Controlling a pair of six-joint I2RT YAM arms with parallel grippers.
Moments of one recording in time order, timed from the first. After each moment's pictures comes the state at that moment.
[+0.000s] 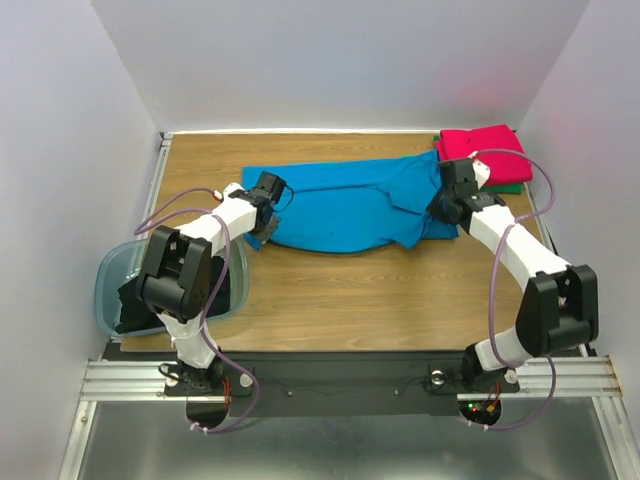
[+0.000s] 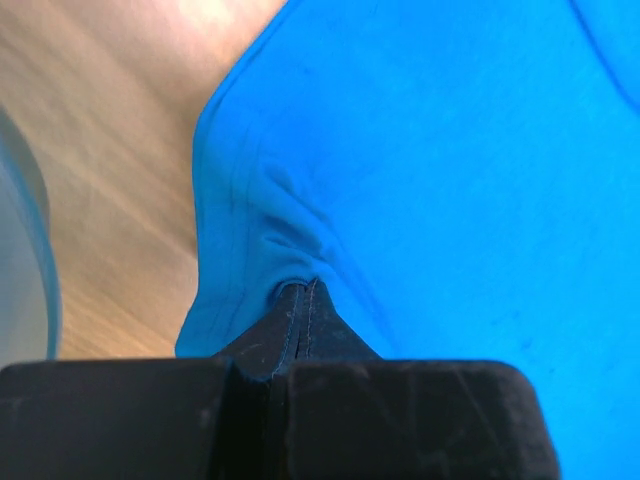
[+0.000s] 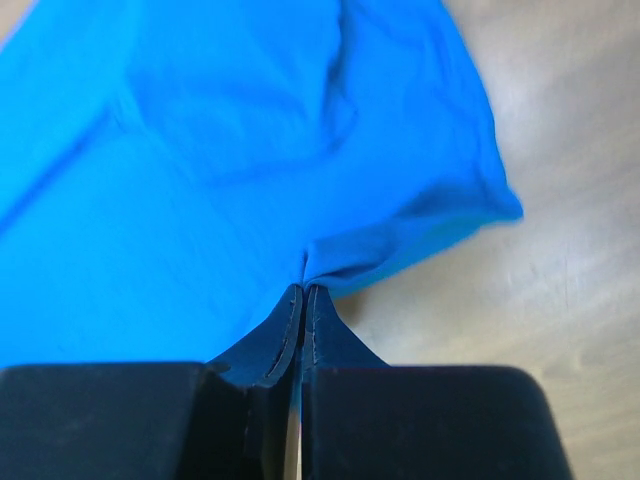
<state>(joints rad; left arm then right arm) -0.40 1.74 1.17 -0.61 -0.39 -1.24 0.22 1.46 1.10 -0.48 0.31 0.74</state>
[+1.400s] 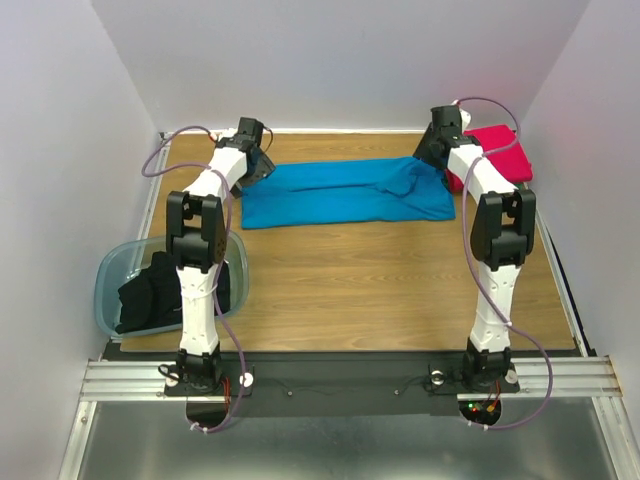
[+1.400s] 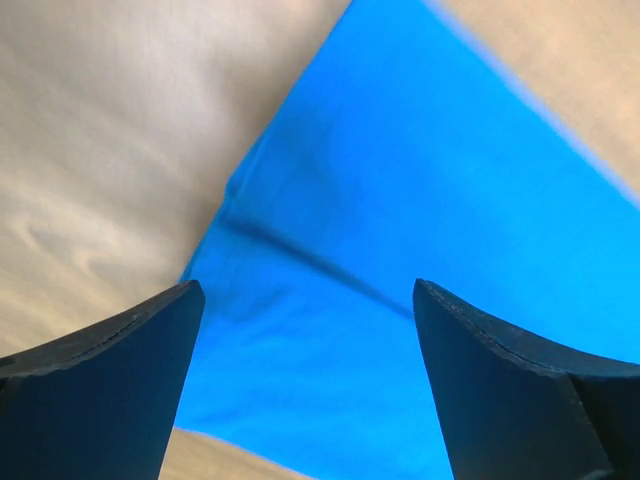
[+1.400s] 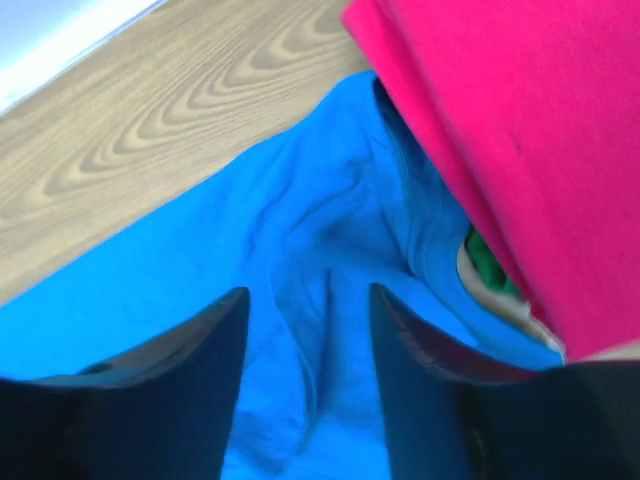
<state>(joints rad) -0.20 2.21 1.87 -0.74 -0.31 -0.83 0.10 2.19 1.90 -0.47 0.26 0.53</state>
